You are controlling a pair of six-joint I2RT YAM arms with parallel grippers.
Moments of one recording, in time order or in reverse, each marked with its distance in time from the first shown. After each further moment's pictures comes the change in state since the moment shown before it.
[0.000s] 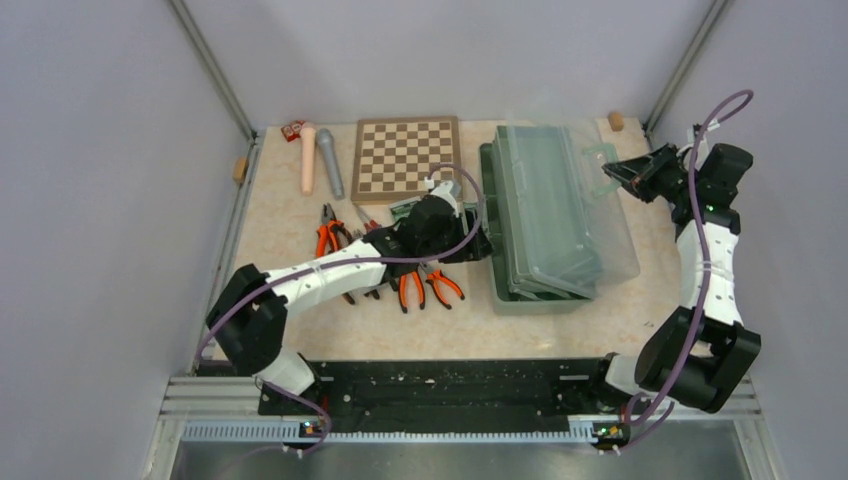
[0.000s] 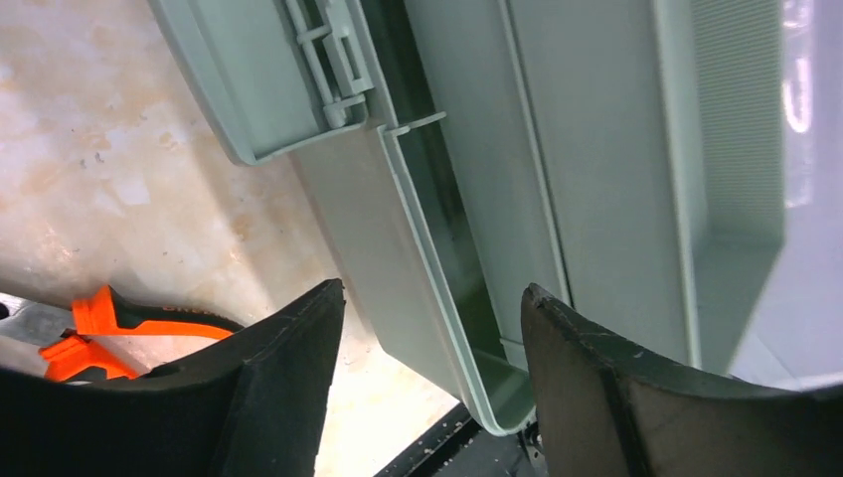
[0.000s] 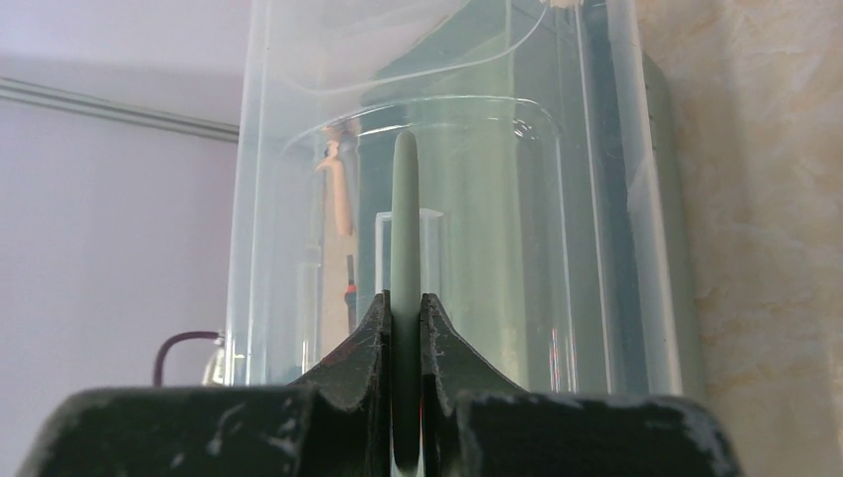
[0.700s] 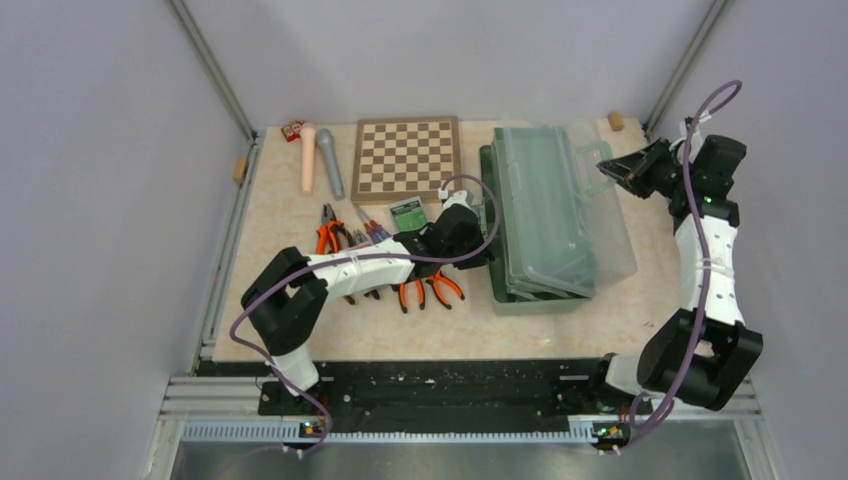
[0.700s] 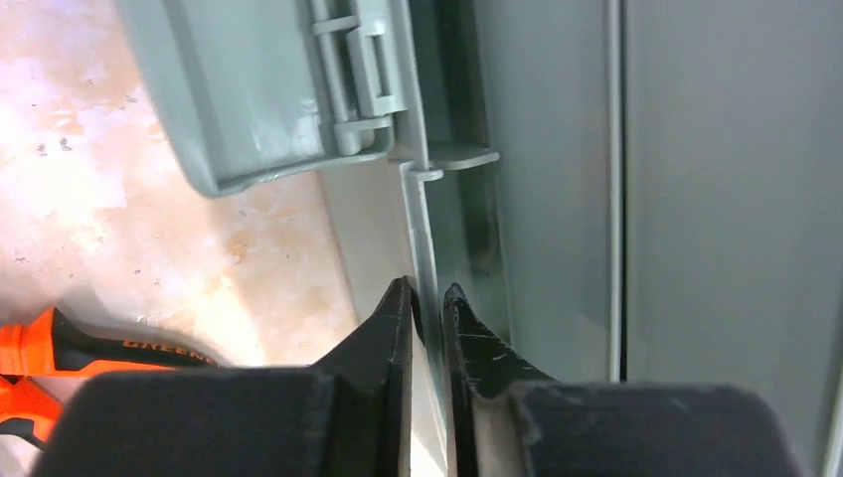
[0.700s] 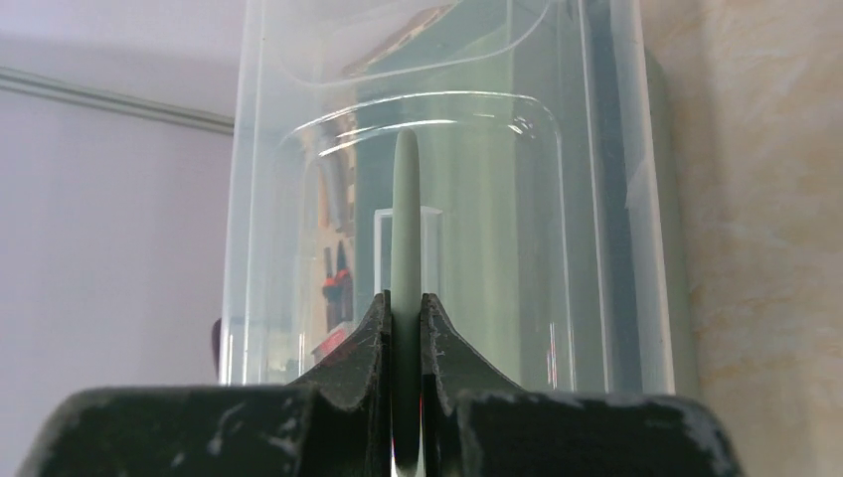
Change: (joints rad) left arm -0.062 0.209 0.072 0.013 -0.111 -0.090; right arm 0.053 0.001 0.037 -0.064 0.043 -0.045
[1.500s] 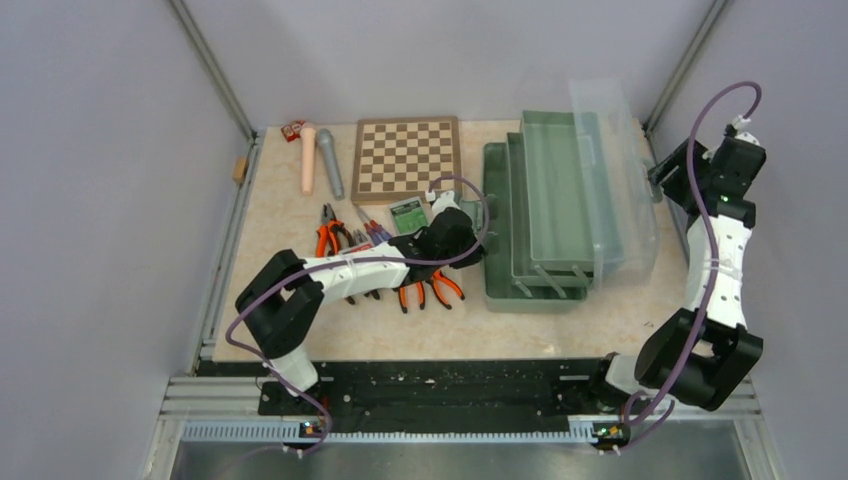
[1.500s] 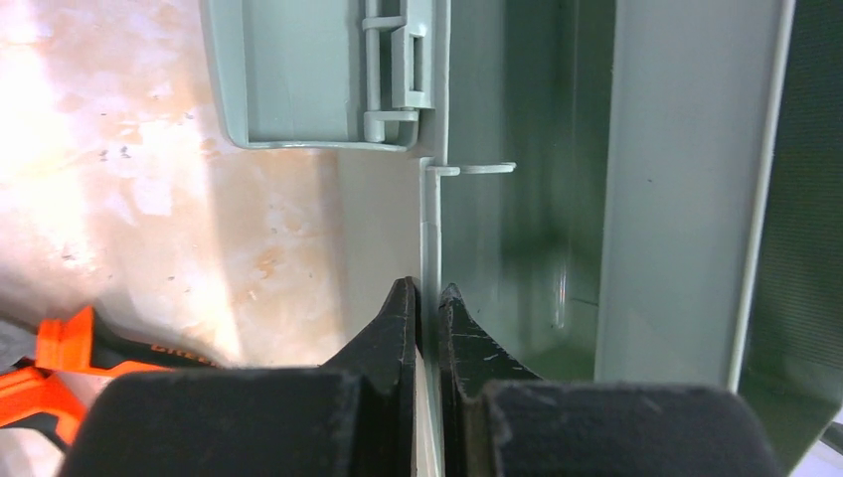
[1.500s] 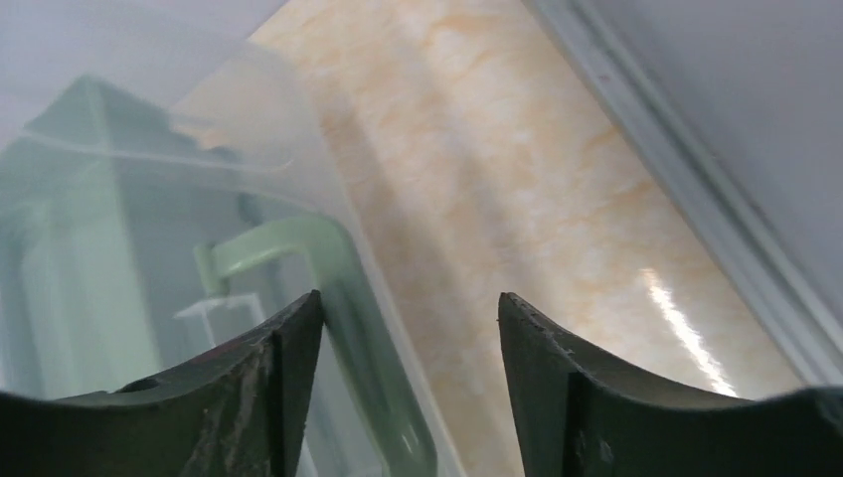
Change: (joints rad) left arm 0.006 -0.024 -0.062 0.074 -0.095 -0.087; right arm -0.072 0.011 0.084 -0.176 0.571 -0.321
